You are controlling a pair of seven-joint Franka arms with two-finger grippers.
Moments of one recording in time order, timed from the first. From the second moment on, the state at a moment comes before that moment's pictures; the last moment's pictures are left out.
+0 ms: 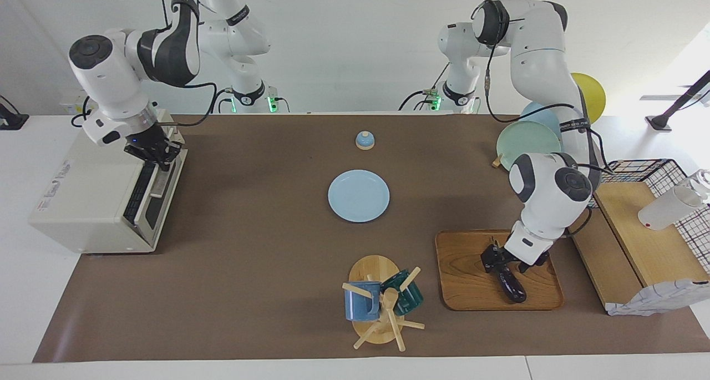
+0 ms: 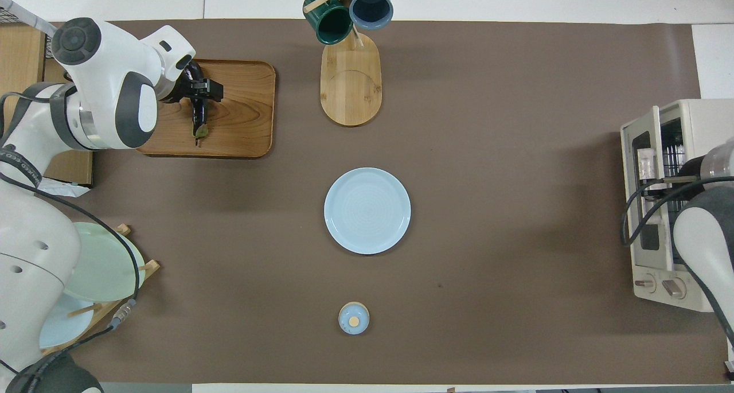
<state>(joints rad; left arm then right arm) -0.13 0.62 -0.02 -1.51 -0.06 2.26 -0.02 -0.03 -0.10 -0.10 -2.10 -0.09 1.98 -0.08</state>
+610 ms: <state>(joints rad) -0.13 0.62 -0.02 -1.52 -0.06 2.26 -0.02 0.05 -0.03 -0.08 -2.18 -0.05 2.14 -0.07</state>
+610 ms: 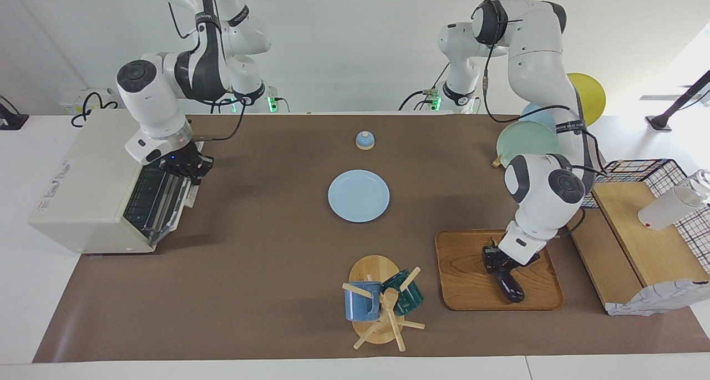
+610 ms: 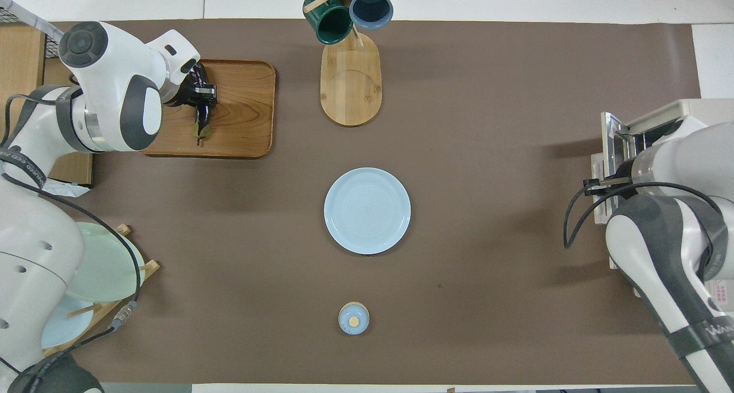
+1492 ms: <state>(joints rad) -0.29 0.29 -0.03 -1.53 -0.12 1.80 -0.36 0.11 0.09 -0.07 -2.30 -0.06 2.44 -0.02</state>
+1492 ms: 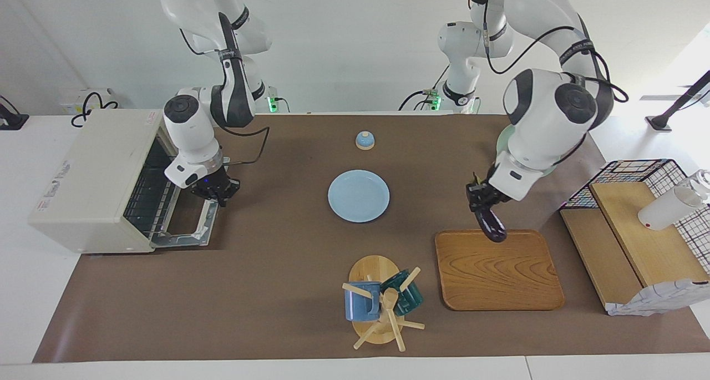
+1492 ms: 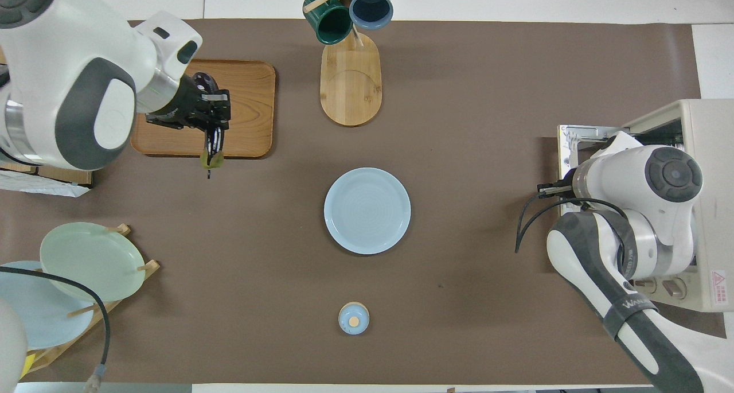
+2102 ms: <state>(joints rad) -0.63 0.19 -0.03 -1.93 -0.14 2.21 -0.63 0.17 0.10 -0.09 -2.28 0.08 2.45 0.01</state>
